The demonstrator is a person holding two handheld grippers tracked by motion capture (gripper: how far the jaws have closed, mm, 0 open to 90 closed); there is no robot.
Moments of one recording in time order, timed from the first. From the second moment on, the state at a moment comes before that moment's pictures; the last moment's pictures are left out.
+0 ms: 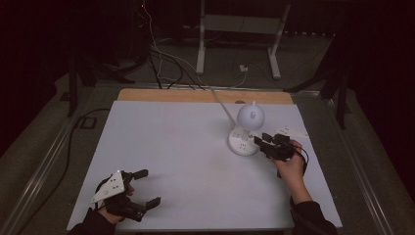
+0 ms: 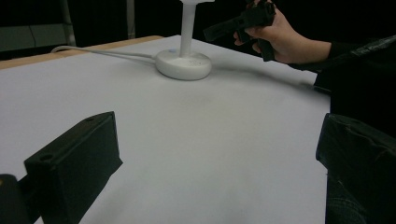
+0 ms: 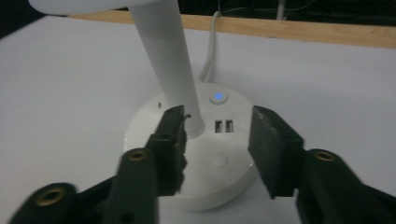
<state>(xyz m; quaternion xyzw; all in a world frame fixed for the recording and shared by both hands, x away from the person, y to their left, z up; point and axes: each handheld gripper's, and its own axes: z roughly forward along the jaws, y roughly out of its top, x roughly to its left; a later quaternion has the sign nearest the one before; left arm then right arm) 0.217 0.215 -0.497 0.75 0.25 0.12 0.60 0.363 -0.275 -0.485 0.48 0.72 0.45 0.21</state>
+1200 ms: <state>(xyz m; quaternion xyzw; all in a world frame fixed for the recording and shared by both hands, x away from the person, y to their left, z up) 0.217 0.215 -0.497 0.75 0.25 0.12 0.60 0.374 -0.259 -0.505 0.48 0.75 0.39 0.23</state>
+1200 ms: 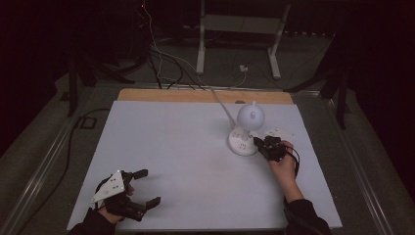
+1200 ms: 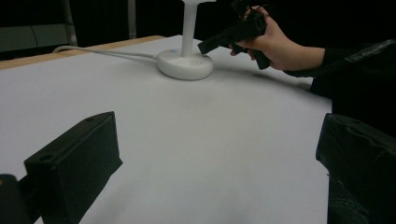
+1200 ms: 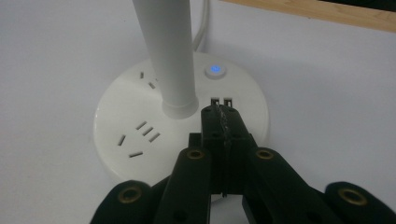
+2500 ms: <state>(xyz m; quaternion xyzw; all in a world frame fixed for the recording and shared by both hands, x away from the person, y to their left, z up) 0.218 0.214 -0.497 0.75 0.25 0.12 0.60 0.369 -0.257 -0.488 0.45 0.75 0.40 0.26</state>
